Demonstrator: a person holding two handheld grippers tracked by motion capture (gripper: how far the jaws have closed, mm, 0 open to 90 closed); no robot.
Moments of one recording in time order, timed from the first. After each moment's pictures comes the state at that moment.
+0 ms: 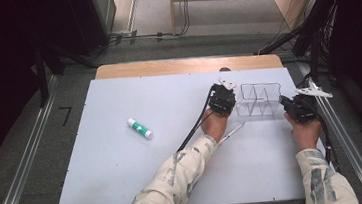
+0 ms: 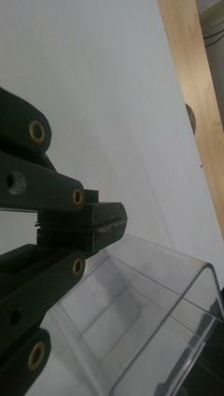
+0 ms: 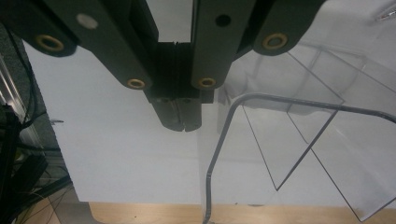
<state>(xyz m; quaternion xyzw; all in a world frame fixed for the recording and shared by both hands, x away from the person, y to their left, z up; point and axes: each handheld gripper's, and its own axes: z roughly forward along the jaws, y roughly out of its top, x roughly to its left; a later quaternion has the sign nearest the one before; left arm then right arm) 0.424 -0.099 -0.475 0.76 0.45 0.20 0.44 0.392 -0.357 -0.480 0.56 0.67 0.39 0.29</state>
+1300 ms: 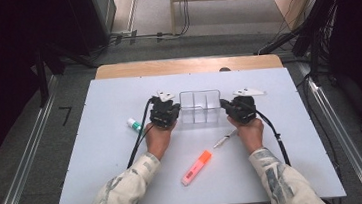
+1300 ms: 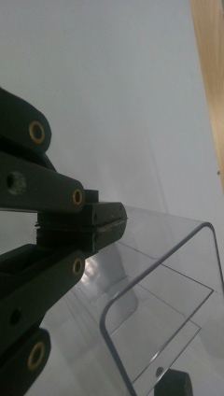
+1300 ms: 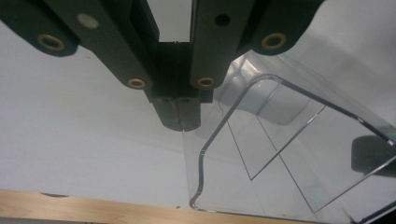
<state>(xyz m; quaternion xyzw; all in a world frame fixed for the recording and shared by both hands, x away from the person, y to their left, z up) 0.371 0.079 -0.470 0.72 0.51 0.22 0.40 0.392 -0.188 -0.480 0.47 0.74 0.44 0.19</state>
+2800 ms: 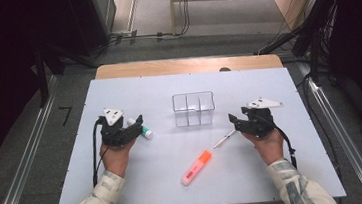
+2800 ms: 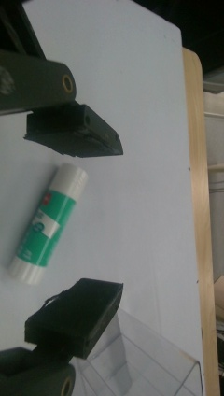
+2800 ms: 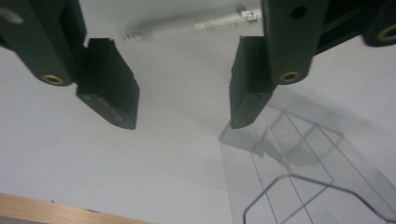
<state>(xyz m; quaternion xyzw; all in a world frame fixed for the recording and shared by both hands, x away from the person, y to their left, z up) 0.299 0.184 -0.460 0.64 0.57 0.31 0.40 0.340 -0.226 -0.464 0.45 0.77 0.39 0.23</state>
